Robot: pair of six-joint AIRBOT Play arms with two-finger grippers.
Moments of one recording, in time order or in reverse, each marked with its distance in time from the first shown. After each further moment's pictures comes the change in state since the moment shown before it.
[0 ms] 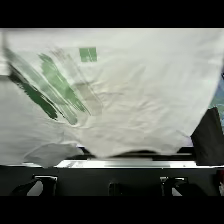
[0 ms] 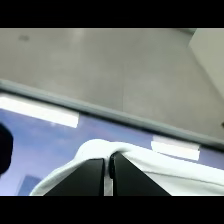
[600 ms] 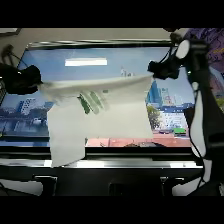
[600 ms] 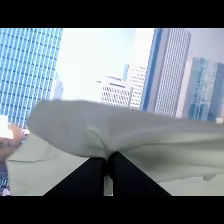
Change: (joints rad) left arm -0.153 -0.765 -0.189 0.018 -0.011 0.123; right arm -0.001 -0.776 -0.023 -0.002 0.103 0.129
